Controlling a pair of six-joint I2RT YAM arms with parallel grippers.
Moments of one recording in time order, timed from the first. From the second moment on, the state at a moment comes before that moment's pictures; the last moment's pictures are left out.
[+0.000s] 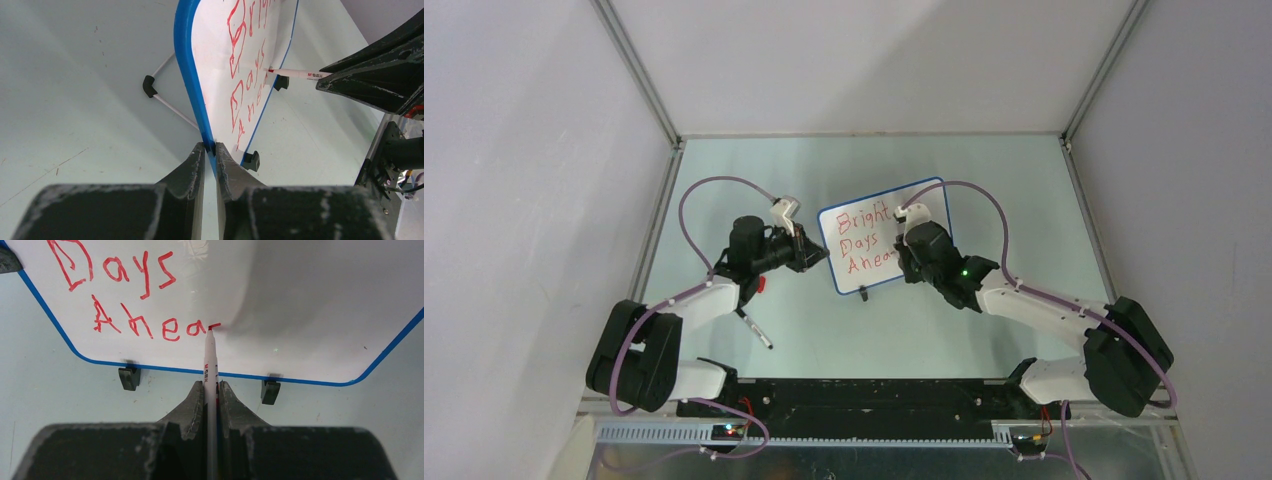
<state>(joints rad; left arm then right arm) -0.32 1.32 0.51 0.41 0.57 -0.30 0.79 1.31 0.81 -0.16 0.26 0.25</state>
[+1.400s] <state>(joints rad) -0.32 1.31 0.51 0.41 0.57 -0.30 0.78 1.33 0.82 -0.21 0.27 0.25</state>
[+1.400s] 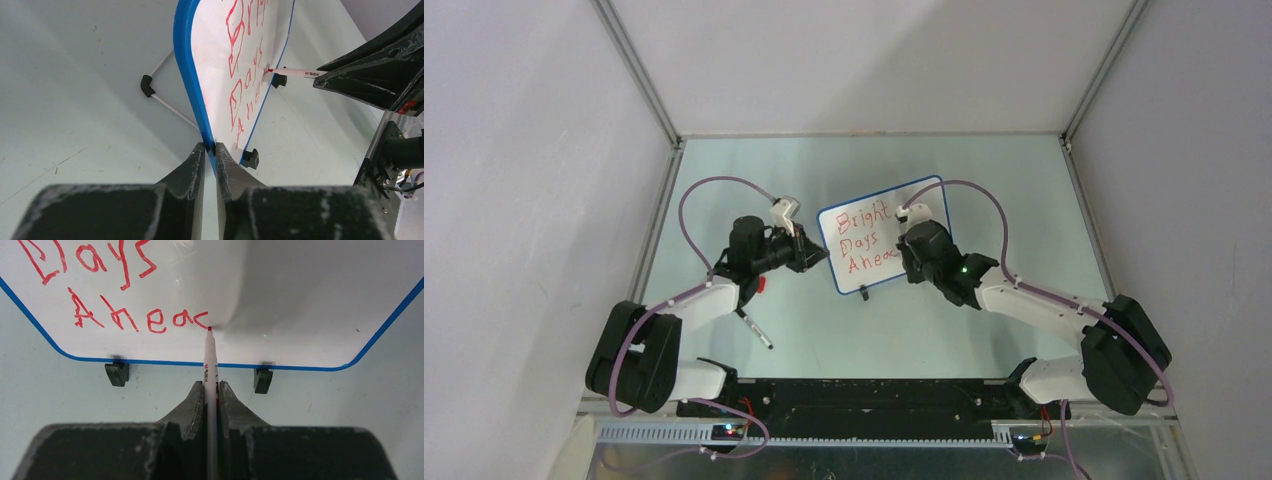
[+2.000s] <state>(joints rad) -0.32 1.31 0.51 0.41 0.57 -0.30 0.77 1.35 0.89 -0.21 0.27 0.25</state>
